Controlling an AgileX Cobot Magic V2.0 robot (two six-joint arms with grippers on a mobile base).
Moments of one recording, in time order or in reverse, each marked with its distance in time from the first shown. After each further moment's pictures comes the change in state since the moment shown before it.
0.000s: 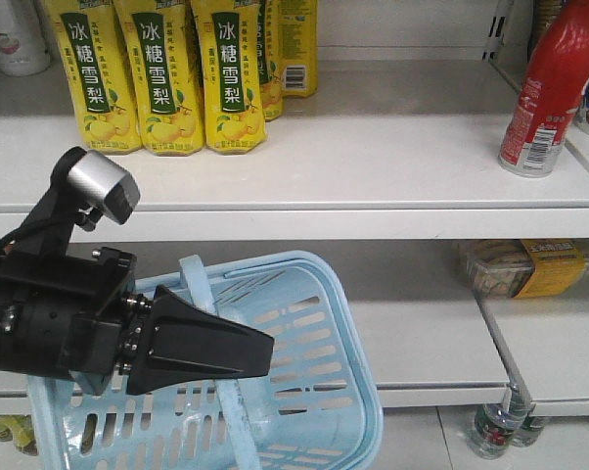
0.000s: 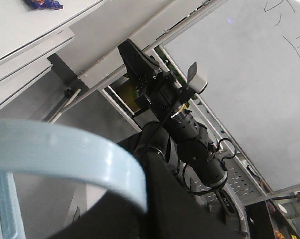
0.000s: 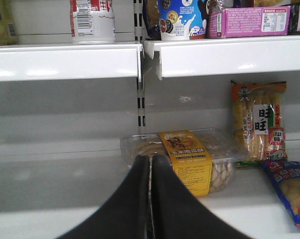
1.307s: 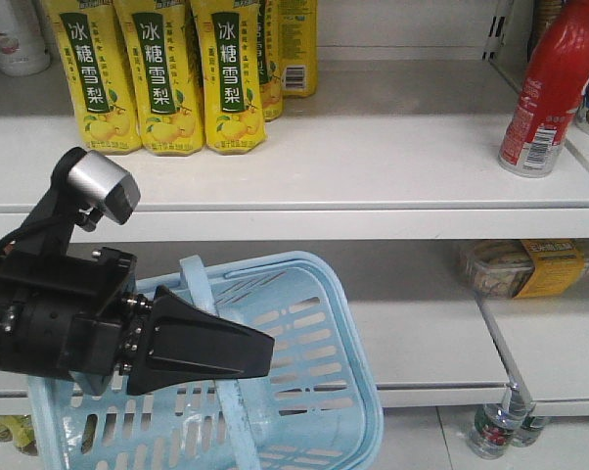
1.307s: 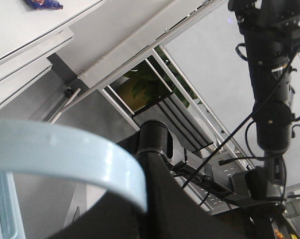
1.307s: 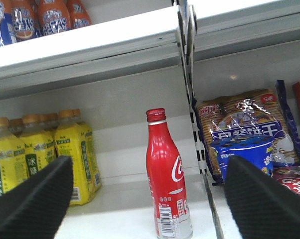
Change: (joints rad) left arm 0.000 0.000 0.000 0.000 0.000 0.000; right arm 0.173 0.344 -0.614 -0.332 0.018 0.475
